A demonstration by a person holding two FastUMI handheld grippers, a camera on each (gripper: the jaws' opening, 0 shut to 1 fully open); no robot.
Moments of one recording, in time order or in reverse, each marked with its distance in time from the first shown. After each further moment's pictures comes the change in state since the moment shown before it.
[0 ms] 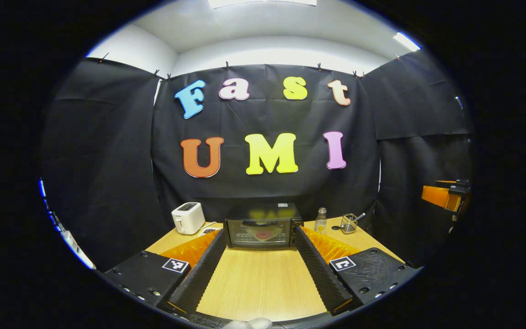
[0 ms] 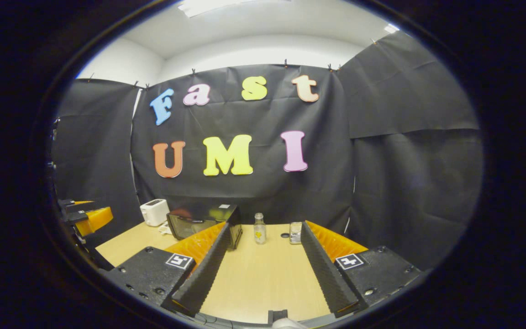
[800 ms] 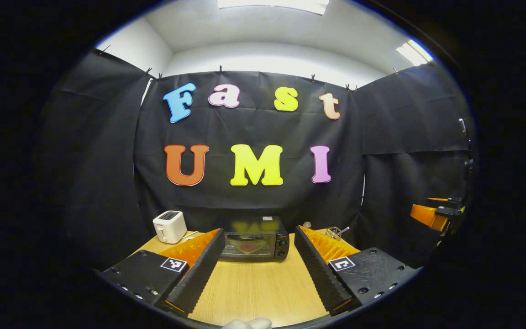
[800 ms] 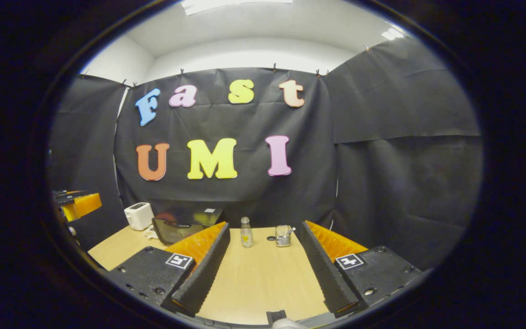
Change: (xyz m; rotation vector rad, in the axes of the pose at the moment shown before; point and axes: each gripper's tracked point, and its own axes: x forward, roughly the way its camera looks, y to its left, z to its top) left arm 0.025 -0.002 0.036 -0.036 -0.049 -0.103; right arm -0.003 -0.003 0.011 0.004 -0.025 -0.122
